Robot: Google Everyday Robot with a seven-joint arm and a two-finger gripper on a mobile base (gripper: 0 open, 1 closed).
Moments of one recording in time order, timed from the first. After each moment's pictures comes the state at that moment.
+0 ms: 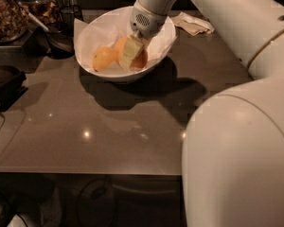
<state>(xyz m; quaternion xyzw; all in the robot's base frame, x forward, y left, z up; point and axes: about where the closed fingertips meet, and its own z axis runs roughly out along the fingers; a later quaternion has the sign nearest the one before) 0.650 0.012 0.903 -0.53 0.83 0.14 0.13</state>
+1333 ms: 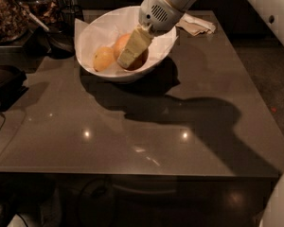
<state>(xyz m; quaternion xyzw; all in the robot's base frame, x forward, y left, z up) 0.581 0.015 0.958 -0.56 0.77 0.22 0.21</state>
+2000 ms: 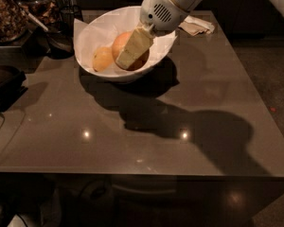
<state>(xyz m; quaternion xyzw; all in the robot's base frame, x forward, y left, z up) 0.553 0.020 0.976 -0.56 0.76 0.21 0.24</state>
